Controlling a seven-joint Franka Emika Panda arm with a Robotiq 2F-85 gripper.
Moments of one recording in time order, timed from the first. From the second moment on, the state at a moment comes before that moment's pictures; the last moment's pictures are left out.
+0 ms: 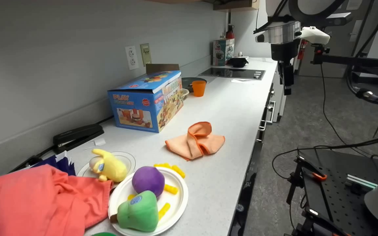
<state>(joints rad) -0.20 -0.45 -0.26 -2.56 -0.36 1.98 -0.37</state>
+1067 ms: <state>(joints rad) -0.12 -0.48 -0.23 -2.54 -0.19 1.98 -0.37</state>
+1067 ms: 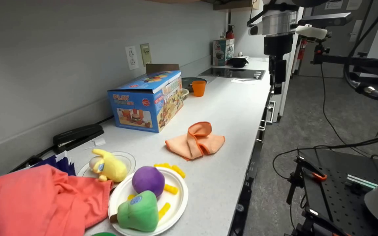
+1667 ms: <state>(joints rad) -0.03 -0.48 -0.18 -2.53 0.00 2.12 -0.36</state>
